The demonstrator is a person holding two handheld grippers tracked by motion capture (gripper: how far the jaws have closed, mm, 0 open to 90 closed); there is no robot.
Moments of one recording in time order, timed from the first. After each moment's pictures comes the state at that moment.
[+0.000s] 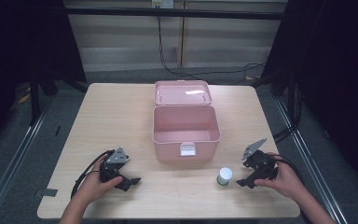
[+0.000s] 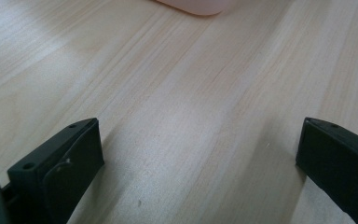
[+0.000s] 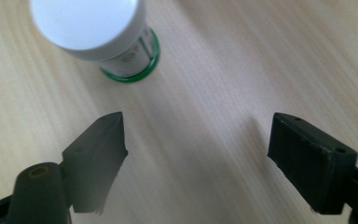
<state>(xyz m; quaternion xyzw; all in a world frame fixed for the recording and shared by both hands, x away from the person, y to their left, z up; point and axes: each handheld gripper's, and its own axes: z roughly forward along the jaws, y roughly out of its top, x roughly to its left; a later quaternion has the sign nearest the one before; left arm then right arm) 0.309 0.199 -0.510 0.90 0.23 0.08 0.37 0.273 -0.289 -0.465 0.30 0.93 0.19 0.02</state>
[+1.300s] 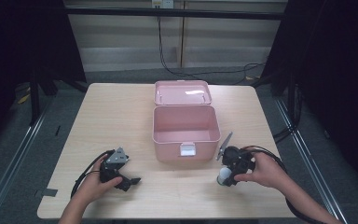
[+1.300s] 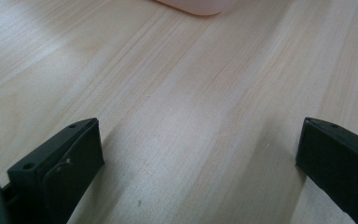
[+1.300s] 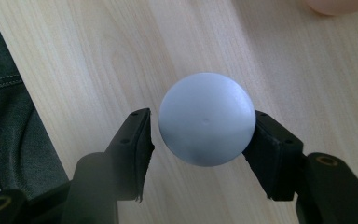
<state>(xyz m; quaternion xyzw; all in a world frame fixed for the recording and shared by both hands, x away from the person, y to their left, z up) 0.309 0.199 -0.510 0.90 0.23 0.08 0.37 0.288 -0.212 -0.438 0.23 0.97 0.08 -0.04</state>
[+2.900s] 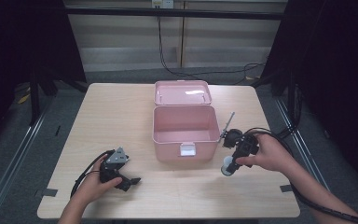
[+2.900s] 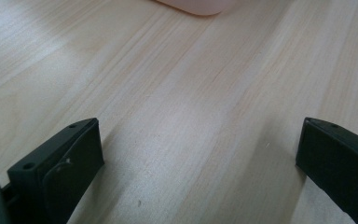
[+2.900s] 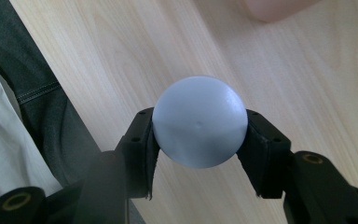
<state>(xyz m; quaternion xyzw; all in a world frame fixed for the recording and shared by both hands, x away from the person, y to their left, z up) 0.309 0.199 -0.510 0.90 0.23 0.08 0.37 0.309 -0.210 -0.378 0.29 0.95 0.06 -0.06</state>
